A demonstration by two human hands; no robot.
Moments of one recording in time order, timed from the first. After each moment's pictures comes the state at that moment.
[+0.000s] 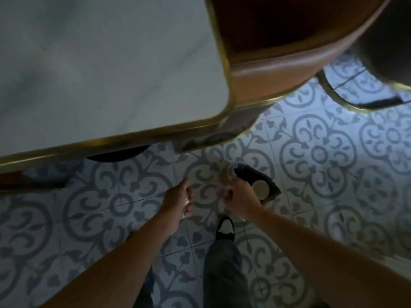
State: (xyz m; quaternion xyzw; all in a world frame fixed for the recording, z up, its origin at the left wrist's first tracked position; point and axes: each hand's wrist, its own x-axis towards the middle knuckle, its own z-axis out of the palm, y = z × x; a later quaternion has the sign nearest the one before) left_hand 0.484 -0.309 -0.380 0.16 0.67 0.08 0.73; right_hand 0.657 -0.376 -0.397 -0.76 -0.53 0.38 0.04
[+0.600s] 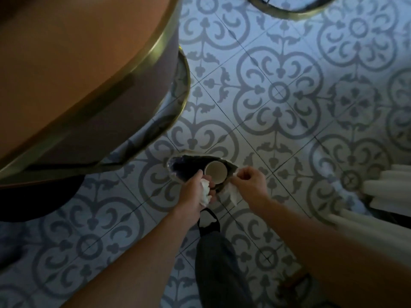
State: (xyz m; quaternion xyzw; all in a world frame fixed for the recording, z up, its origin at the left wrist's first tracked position) left_hand 0.743 -0.375 -0.463 0.20 0.64 -0.06 0.74; right_hand 0.846 -0.484 -0.490 -0.85 0.04 0.41 0.33
